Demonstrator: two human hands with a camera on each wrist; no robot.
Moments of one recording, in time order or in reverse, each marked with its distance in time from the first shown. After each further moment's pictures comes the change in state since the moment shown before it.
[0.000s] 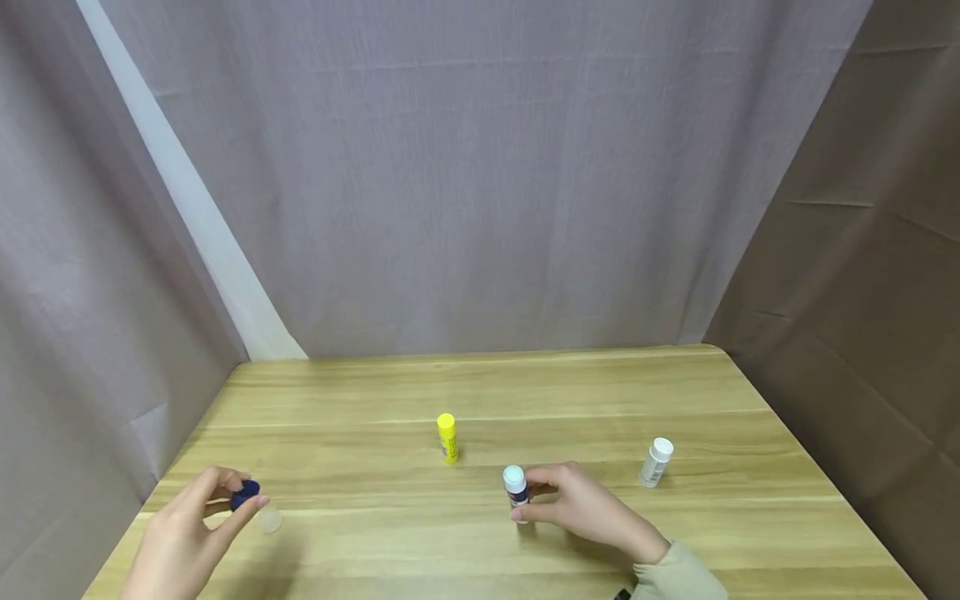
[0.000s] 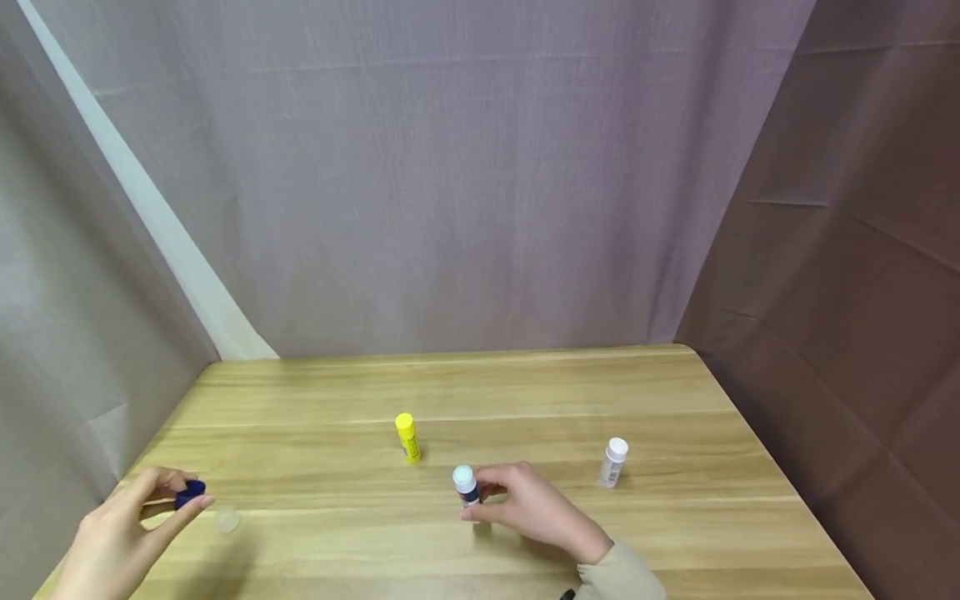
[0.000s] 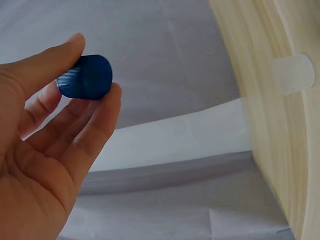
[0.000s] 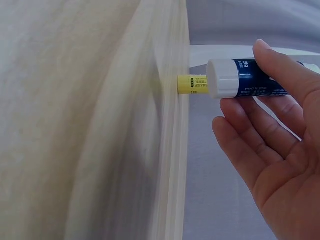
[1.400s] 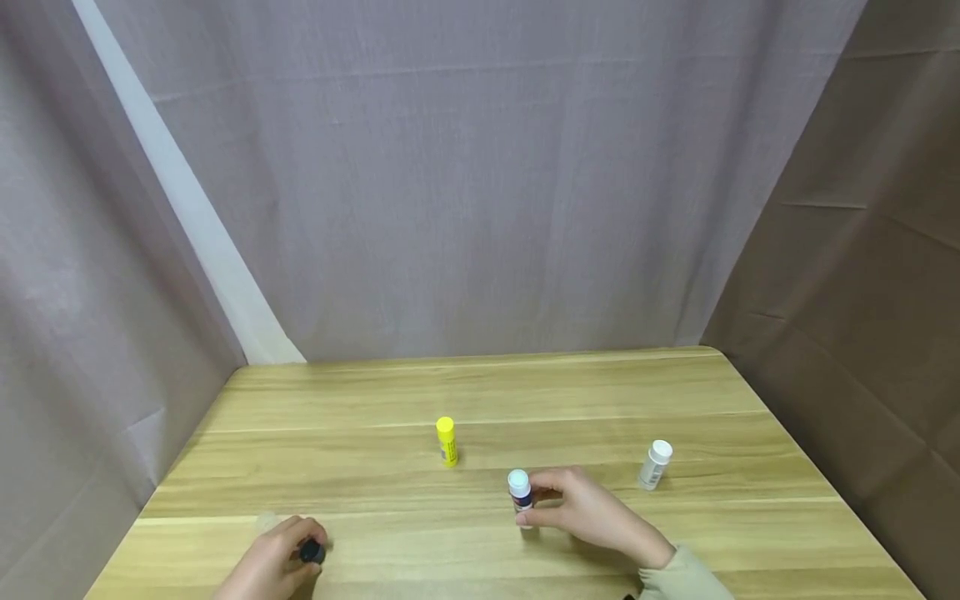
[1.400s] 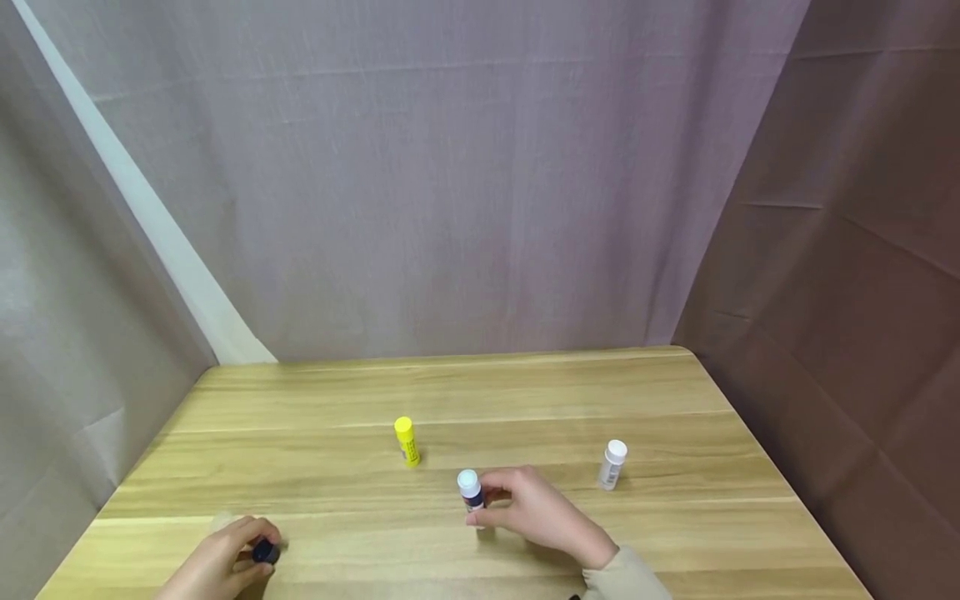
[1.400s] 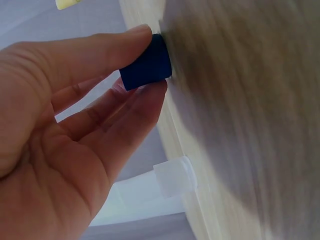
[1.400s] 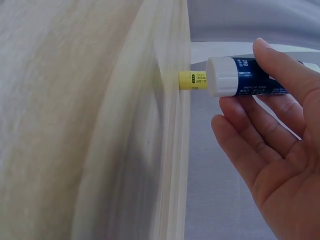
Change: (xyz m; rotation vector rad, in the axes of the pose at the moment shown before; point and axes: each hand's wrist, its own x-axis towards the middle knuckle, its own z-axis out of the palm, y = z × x) left_hand -0.033 -0.032 0.072 -0.197 -0.625 0.081; right_hand -0.006 -0.001 -0.002 0.036 0.012 -0.018
